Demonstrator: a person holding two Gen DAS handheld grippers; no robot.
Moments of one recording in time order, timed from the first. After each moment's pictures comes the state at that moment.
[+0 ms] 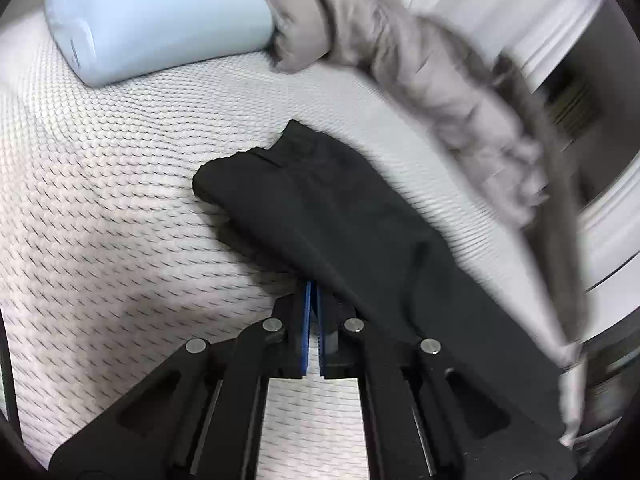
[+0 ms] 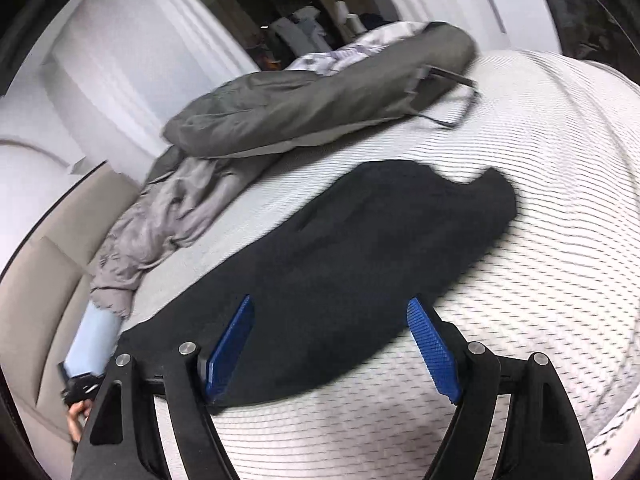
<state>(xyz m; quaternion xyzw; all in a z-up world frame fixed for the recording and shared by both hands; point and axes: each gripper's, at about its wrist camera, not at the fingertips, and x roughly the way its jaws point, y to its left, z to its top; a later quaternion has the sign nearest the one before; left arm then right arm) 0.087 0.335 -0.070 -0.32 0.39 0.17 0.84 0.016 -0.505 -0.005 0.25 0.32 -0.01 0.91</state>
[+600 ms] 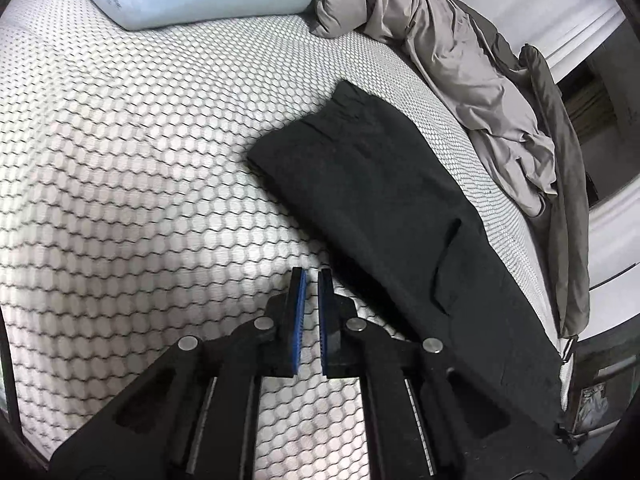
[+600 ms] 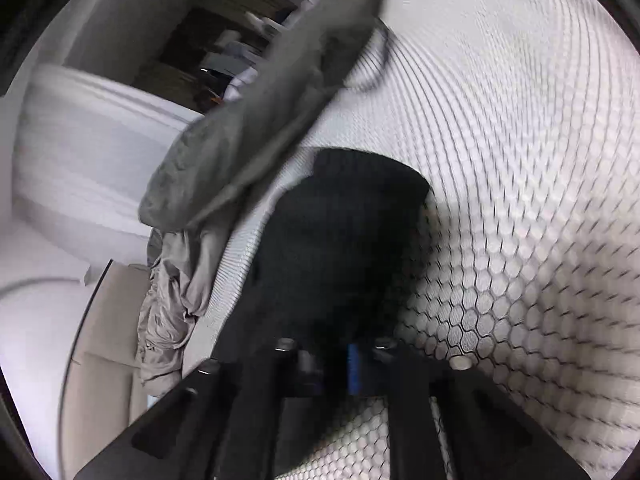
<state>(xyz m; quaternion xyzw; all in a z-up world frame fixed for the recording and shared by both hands) 0.028 0.352 -0.083 -0.37 0.41 0.16 0.82 0.033 -0.584 -0.034 0.42 0.26 0.00 0.87</state>
